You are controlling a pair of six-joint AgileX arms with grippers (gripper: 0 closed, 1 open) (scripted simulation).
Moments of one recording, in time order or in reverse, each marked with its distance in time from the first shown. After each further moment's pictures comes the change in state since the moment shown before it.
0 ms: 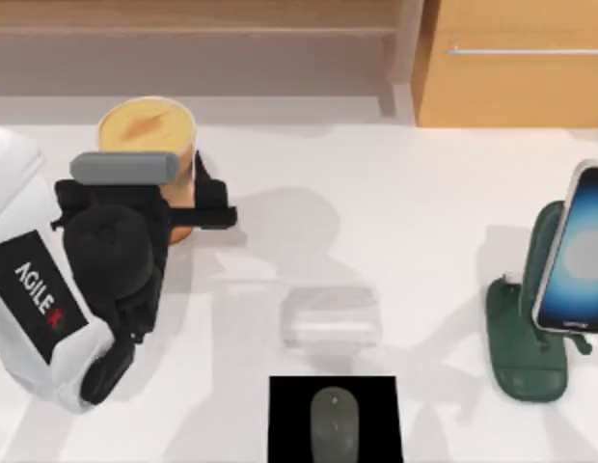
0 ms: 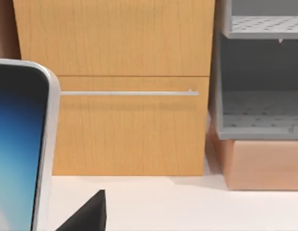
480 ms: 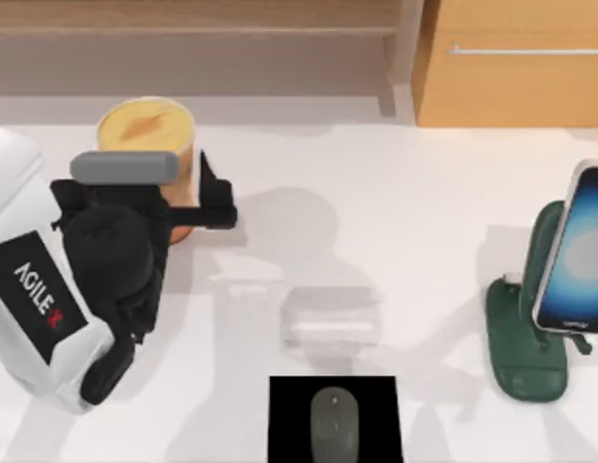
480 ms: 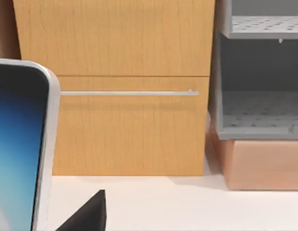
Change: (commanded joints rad) left arm 0.000 0.000 0.000 0.000 0.000 0.000; right arm 0.000 0.000 0.000 0.000 0.000 0.000
